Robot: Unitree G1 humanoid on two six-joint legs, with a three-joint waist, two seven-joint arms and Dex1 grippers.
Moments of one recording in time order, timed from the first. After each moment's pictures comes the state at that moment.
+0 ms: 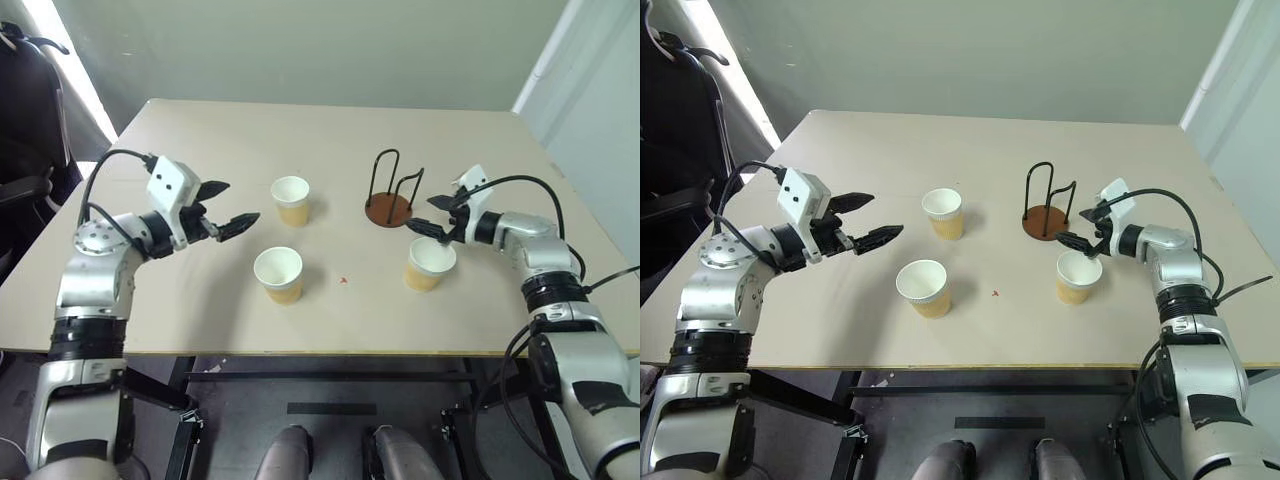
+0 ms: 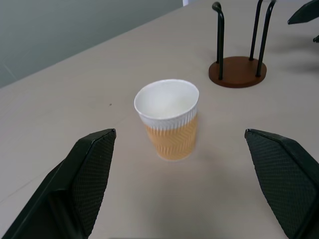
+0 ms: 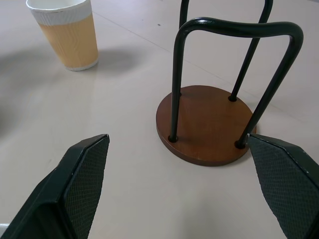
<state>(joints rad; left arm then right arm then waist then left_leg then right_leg) -0.65 0.73 0.13 0.29 -0.31 0.26 -0.93 -0.95 -0.51 -0.02 0.84 0.12 0.17 0.97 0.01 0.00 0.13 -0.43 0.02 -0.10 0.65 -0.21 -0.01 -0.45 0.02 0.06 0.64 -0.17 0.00</state>
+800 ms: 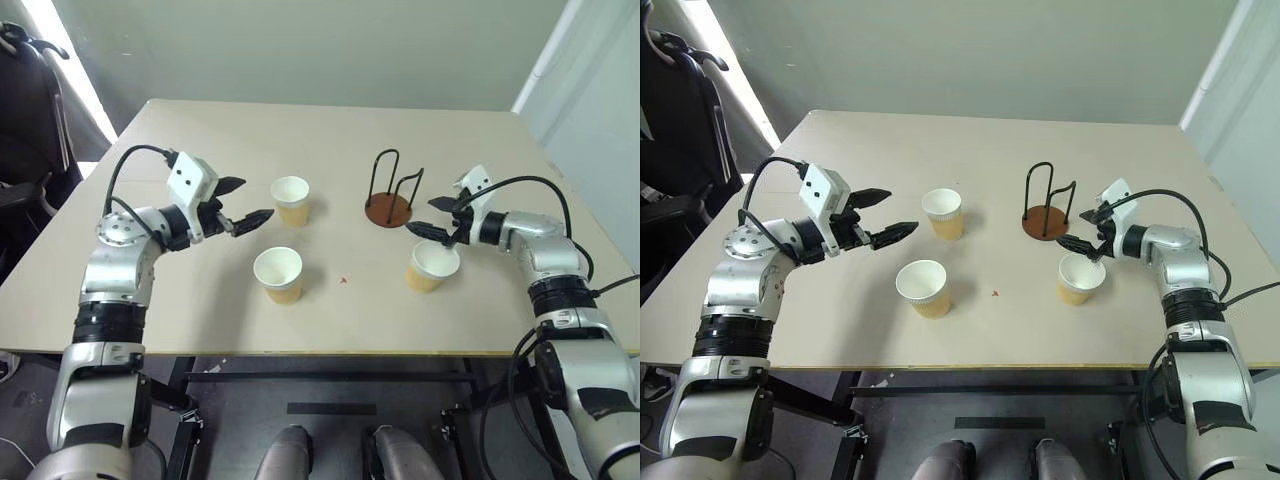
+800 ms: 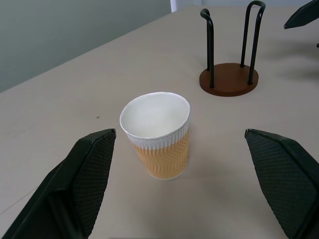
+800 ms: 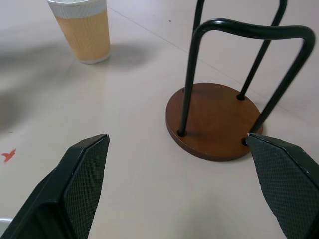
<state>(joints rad) -0.72 0.68 0.09 0.41 -0.27 0.19 -0.96 -0.91 -0.52 -0.01 0.73 0.12 0.23 1.00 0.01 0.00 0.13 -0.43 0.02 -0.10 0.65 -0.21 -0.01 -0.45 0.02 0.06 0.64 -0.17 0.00</state>
